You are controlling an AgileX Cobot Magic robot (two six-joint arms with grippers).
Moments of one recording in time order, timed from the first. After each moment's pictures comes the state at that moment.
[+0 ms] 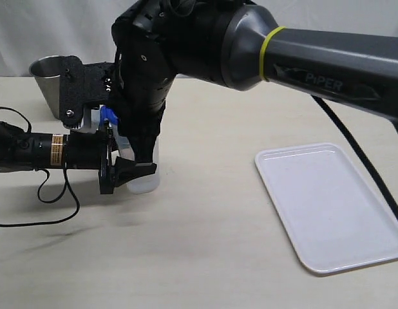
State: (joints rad) left arm -0.07 2.31 -1.09 1.45 -1.20 -0.50; right arm 0.84 2.10 -1.80 -0.27 0.92 -0.74
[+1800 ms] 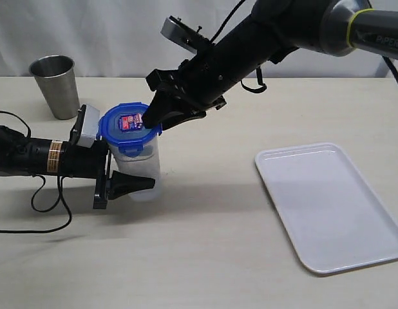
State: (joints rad) left arm -0.07 2.31 -1.08 1.52 -1.26 -0.38; right arm 0.43 2.11 -1.75 0.84 1.13 -0.47
